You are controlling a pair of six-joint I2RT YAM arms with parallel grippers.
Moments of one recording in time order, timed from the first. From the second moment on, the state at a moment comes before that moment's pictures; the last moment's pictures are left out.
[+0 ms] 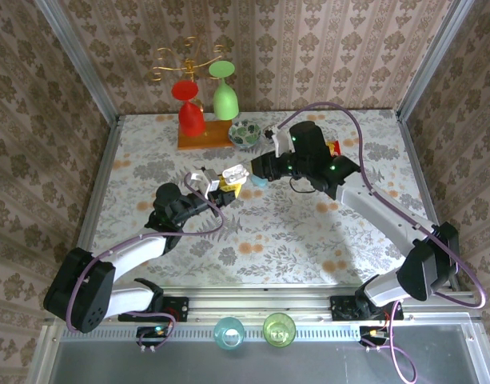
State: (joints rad) left arm -0.53 1.23 0.45 0.83 0.61 -0.06; right arm 0.56 1.46 1.31 -0.37 -0.41 0.31
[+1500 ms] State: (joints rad) left arm -0.53 1.23 0.45 0.81 0.60 -0.06; right arm 0.61 1.48 1.31 -0.41 -0.44 0.28
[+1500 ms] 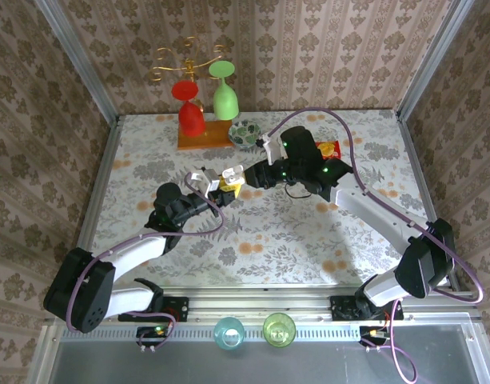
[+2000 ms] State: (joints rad) left arm -0.54 1.23 0.45 0.80 0.60 -0.06; right arm 0.62 1.53 1.33 -0.43 -0.39 0.26
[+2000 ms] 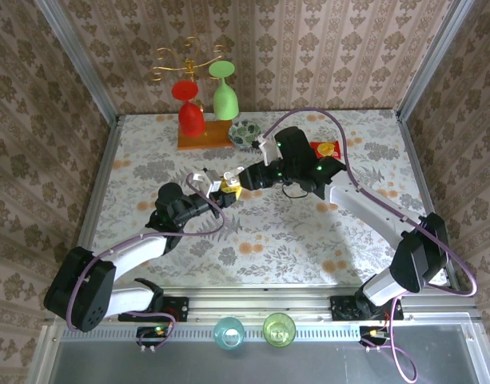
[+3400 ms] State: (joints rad) left arm -0.60 1.24 0.52 0.53 0.46 0.55; right arm 0.60 1.77 1.75 -0.93 -0.28 0.31
